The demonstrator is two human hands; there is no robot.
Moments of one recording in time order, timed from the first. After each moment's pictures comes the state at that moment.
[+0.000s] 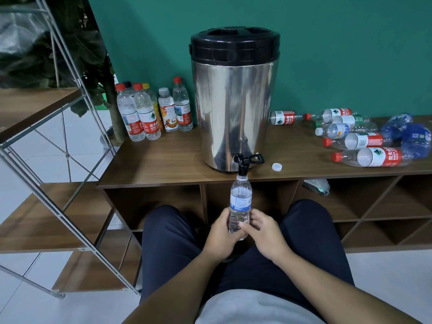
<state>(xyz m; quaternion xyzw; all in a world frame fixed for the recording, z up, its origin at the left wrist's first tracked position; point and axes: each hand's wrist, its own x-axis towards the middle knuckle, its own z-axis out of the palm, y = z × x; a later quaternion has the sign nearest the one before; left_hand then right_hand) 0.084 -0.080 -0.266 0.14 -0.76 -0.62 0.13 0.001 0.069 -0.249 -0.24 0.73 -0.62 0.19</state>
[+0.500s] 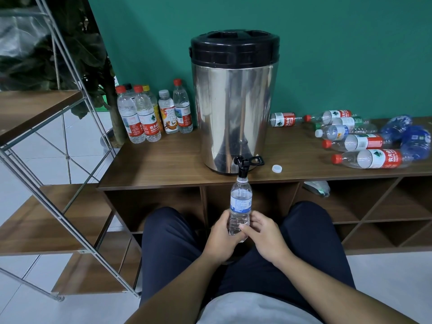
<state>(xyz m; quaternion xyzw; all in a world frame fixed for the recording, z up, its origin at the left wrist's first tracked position) 0.085 -0.080 -0.264 0.14 -0.76 -0.63 0.13 0.001 0.069 -0.249 -0.24 0.73 -0.61 0.19</state>
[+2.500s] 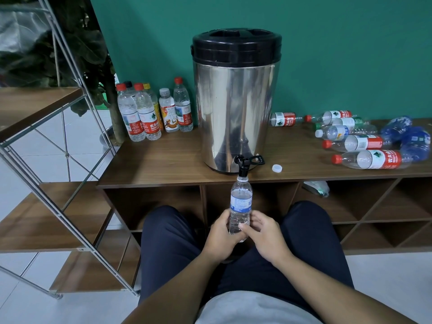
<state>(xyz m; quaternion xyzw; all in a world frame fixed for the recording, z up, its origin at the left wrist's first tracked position) 0.087 -0.079 -0.259 0.15 -0.74 -0.64 0.12 0.007 0.071 -0.241 -0.23 0.74 -0.61 0.17</state>
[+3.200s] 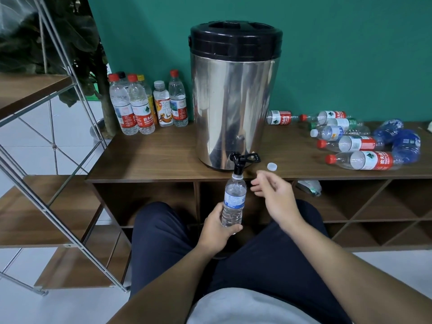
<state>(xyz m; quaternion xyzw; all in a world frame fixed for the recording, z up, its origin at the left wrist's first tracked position) 0.064 -0.084 -0.277 0.17 -0.72 -0.66 0.14 -0.051 0.070 -0.164 -0.17 0.73 -0.66 0.08</state>
